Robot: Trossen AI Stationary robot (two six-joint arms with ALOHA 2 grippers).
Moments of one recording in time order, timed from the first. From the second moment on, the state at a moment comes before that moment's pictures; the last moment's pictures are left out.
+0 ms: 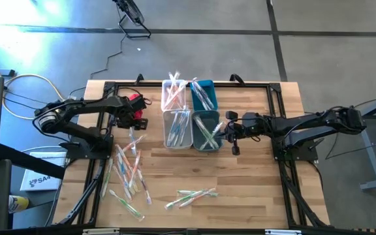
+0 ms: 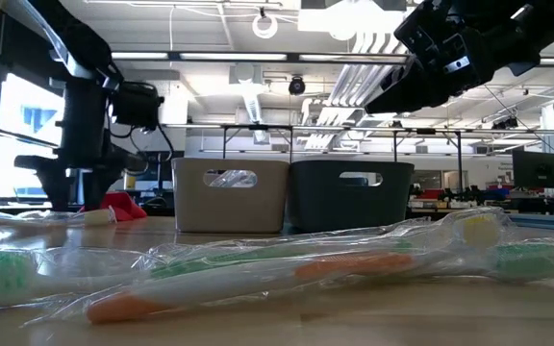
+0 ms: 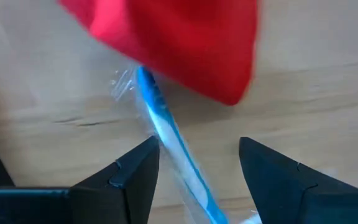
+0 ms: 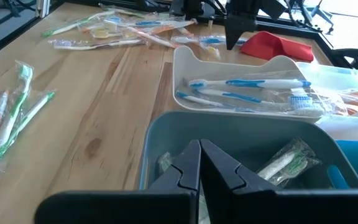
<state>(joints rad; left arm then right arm) 0.63 1.31 0.61 -0.78 0.01 -0.82 -0.08 1.12 0.49 0.21 -0.11 -0.15</state>
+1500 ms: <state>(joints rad) 0.63 1.31 0.67 -0.77 0.03 -0.76 -0.08 1.12 0.49 0.20 -0.11 -0.16</state>
